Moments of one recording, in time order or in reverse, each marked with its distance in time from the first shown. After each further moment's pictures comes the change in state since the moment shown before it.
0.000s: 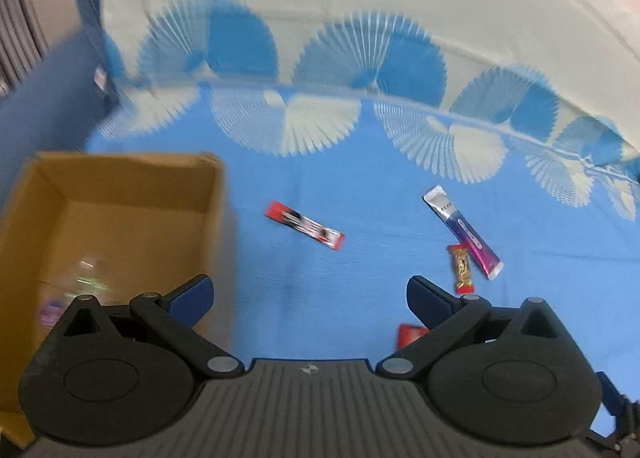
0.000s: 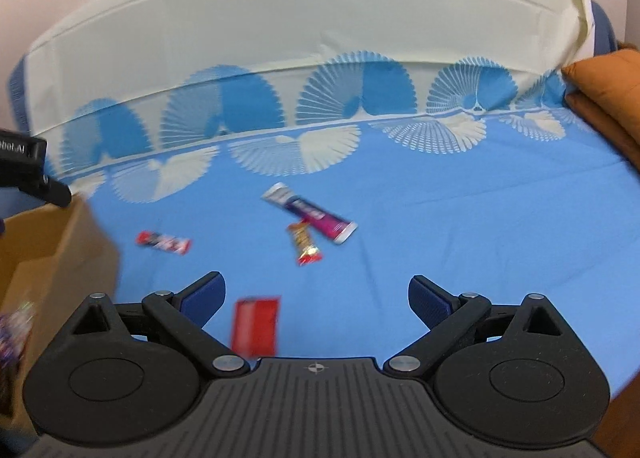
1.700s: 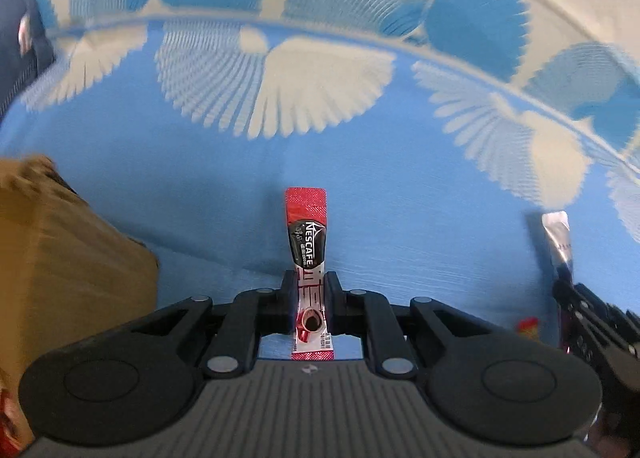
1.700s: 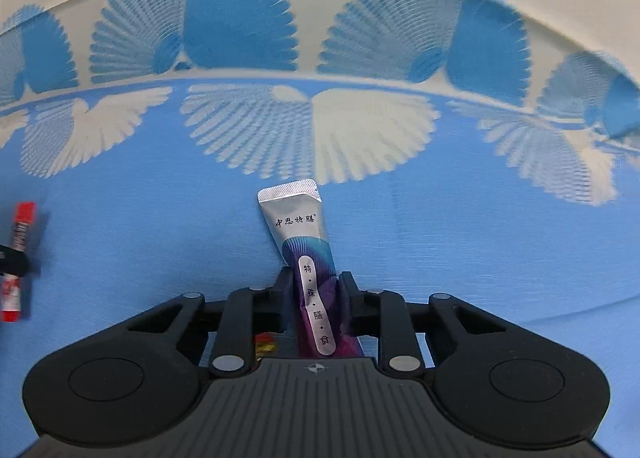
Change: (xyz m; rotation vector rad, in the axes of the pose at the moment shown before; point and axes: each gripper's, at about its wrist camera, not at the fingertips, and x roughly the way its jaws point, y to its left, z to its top) left arm 0.168 -0.005 0.045 -0.035 0.064 0.023; right arm 0.273 0.007 0.069 -0.209 0.114 0.021
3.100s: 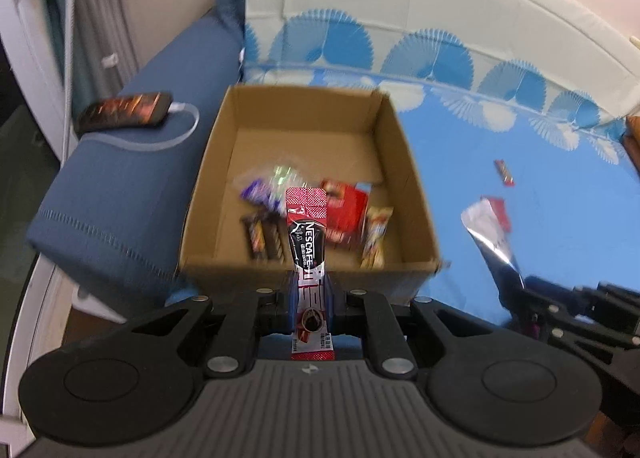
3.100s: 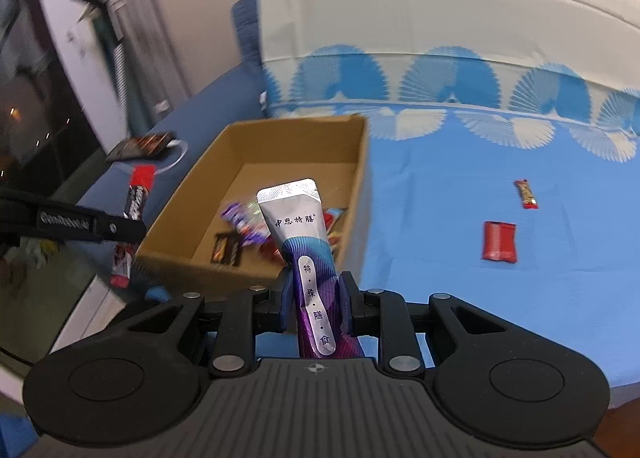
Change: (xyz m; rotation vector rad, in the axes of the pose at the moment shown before) left arm -0.361 0.259 -0.280 0.092 -0.183 0.009; right arm -0.434 0.222 -0.175 -0.057 -0.070 0.391
